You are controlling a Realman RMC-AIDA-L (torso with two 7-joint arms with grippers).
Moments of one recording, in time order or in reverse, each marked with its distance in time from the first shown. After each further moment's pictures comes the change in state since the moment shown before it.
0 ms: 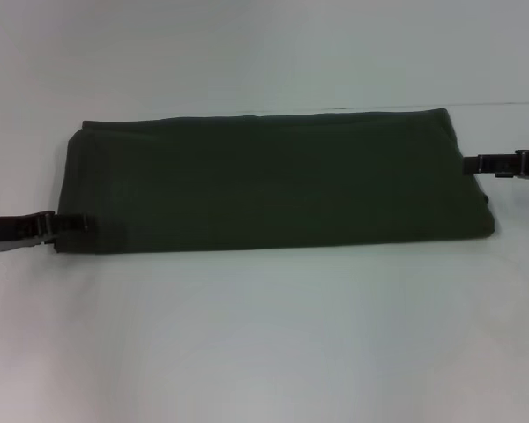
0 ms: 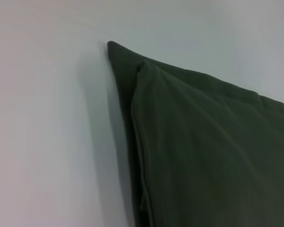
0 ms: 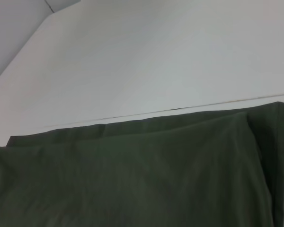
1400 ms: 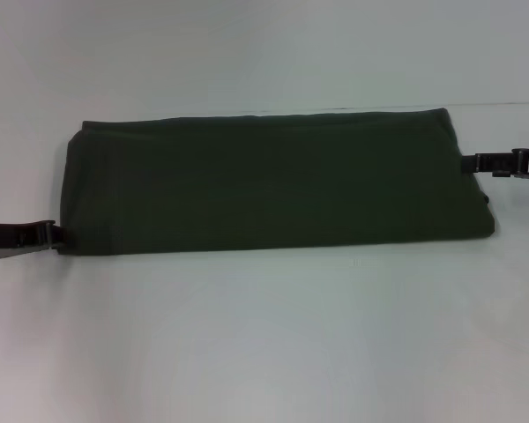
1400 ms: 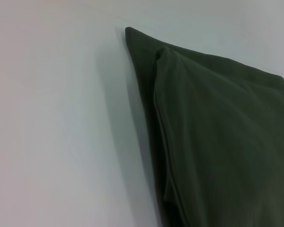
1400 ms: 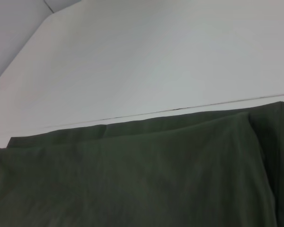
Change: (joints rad) left arm -0.018 -0.001 0.025 -0.016 0.064 -0.049 -0.037; right arm 0.009 -0.001 0.000 0.014 0.000 0.007 0.005
